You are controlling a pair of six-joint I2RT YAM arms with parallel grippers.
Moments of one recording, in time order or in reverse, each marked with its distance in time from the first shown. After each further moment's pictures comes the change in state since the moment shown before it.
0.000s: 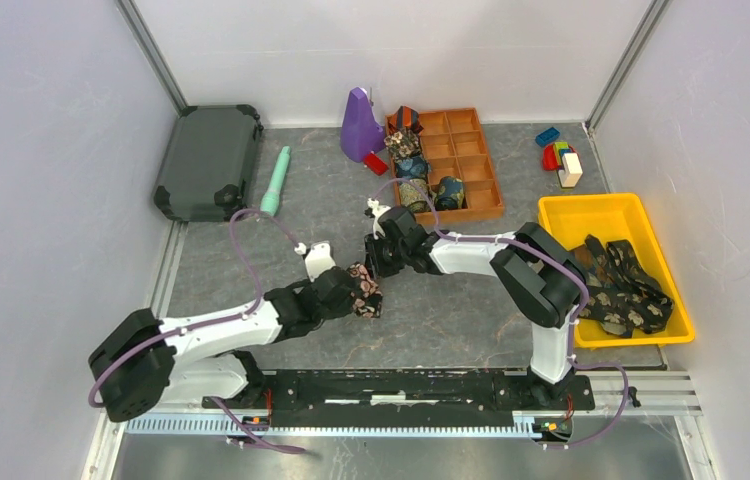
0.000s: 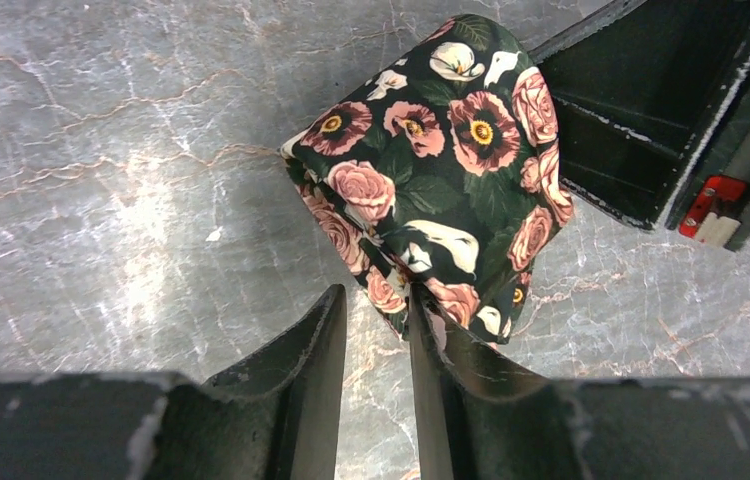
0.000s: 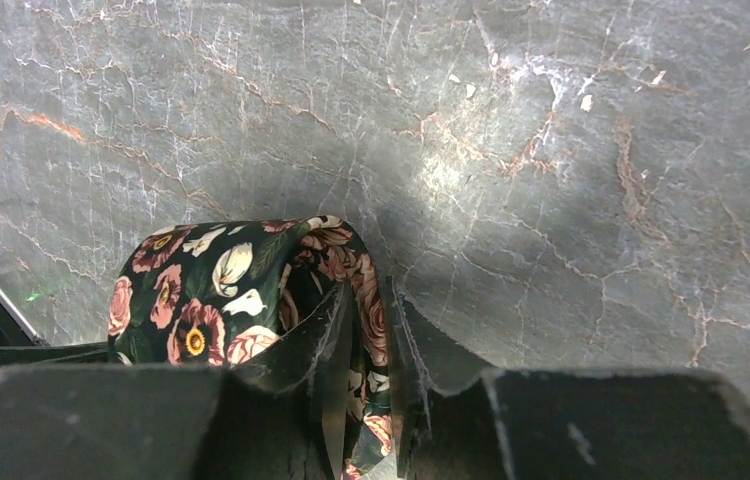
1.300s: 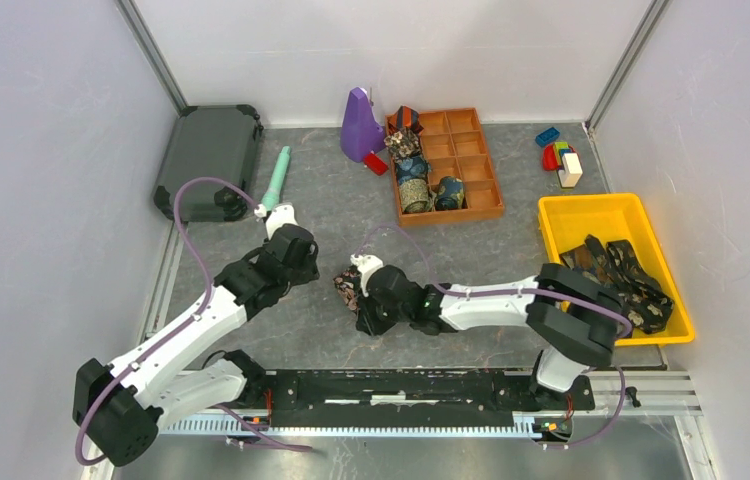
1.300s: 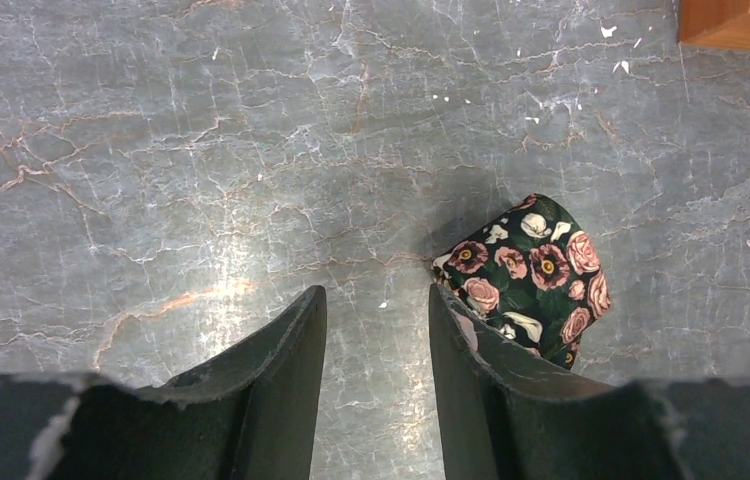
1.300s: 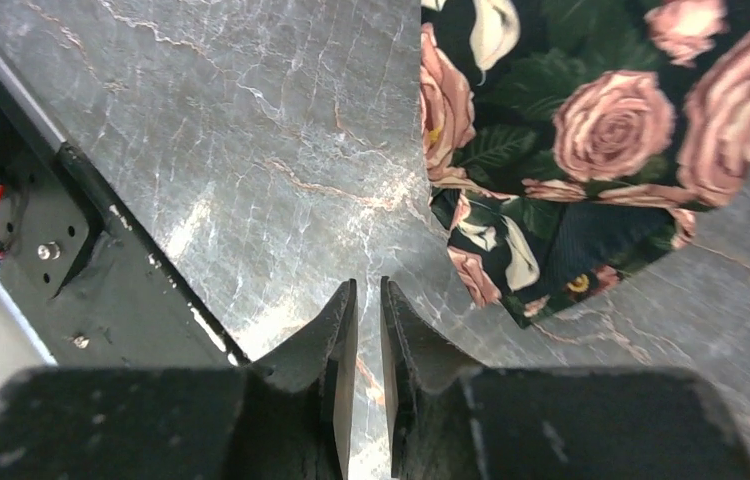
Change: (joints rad) left arm 0.303 -0.212 0.237 -0.367 0.024 0.310; right arm 0.331 -0.275 -0.269 0.059 0.203 0.045
